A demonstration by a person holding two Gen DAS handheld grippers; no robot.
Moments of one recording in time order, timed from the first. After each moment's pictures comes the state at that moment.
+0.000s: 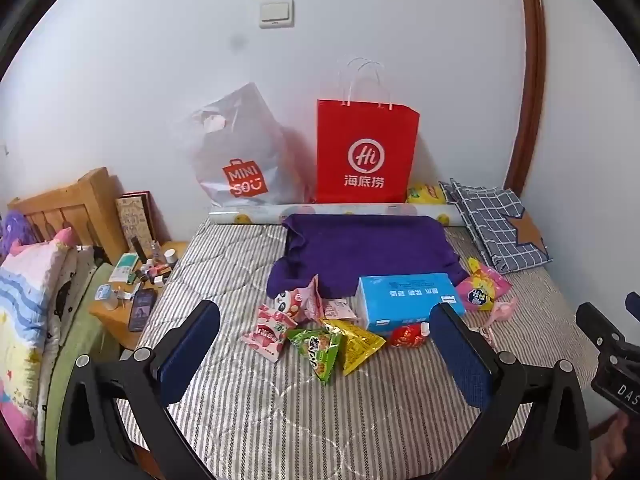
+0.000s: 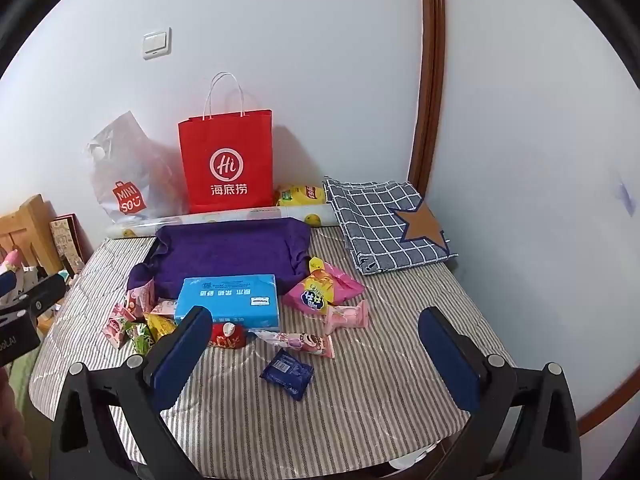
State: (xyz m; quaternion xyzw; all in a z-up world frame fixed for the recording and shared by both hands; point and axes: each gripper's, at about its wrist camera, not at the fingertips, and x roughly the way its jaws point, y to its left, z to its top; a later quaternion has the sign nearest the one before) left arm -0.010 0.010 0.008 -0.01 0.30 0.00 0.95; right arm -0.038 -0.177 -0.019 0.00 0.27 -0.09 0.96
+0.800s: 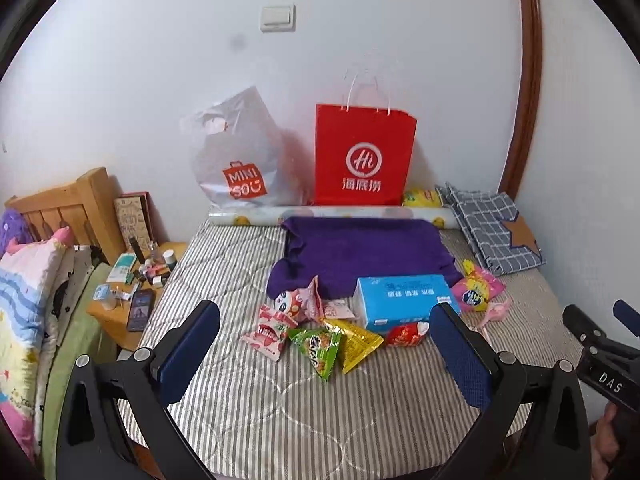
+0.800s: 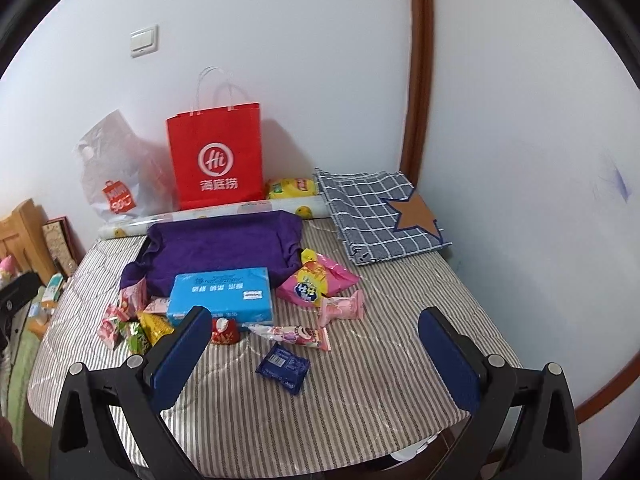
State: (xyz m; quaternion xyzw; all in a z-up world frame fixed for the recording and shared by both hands) left arm -0.016 0.018 0.014 -0.01 0.30 -0.01 0.95; right arm -0.032 -0.183 -0.022 0.02 0.28 -0.11 0.95
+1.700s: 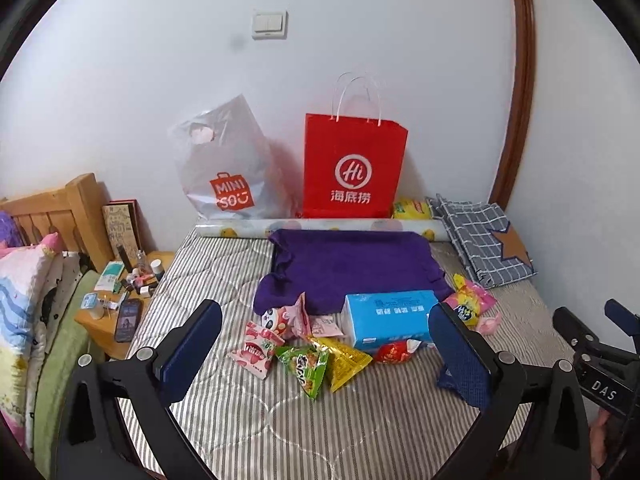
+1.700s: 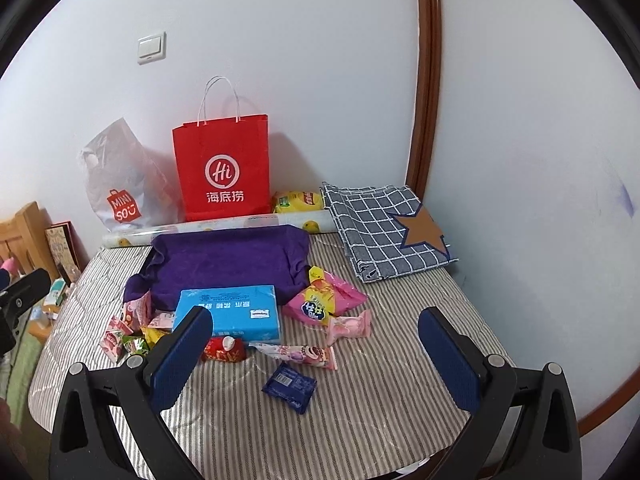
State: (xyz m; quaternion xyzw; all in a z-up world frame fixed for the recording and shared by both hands) left arm -0.005 0.014 0.016 -0.02 0.29 -0.02 0.96; right arm -0.023 -0.181 -0.018 0.01 0.26 -0.10 0.96
